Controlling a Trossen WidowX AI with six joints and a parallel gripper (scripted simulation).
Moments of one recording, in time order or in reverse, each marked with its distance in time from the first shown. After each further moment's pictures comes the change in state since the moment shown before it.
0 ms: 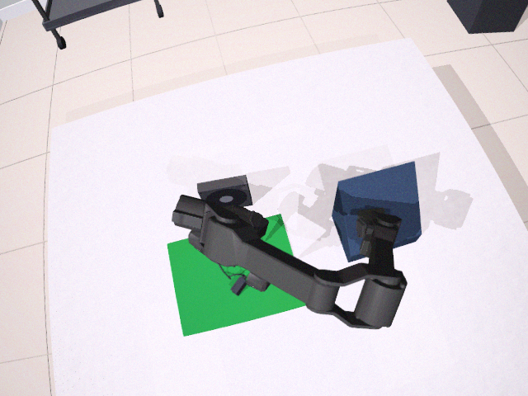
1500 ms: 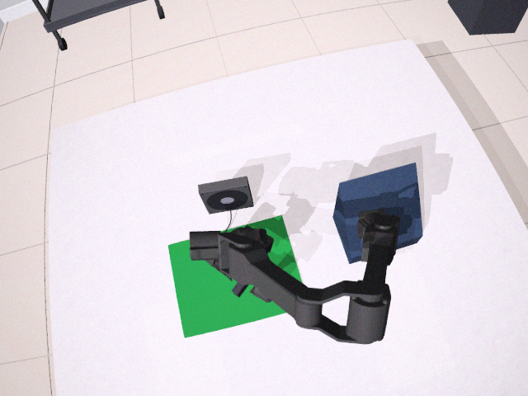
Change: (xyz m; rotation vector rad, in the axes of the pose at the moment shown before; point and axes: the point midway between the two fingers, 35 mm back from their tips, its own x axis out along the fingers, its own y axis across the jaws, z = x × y) arm 0.092 -0.003 0.025 0.005 -0.007 -0.007
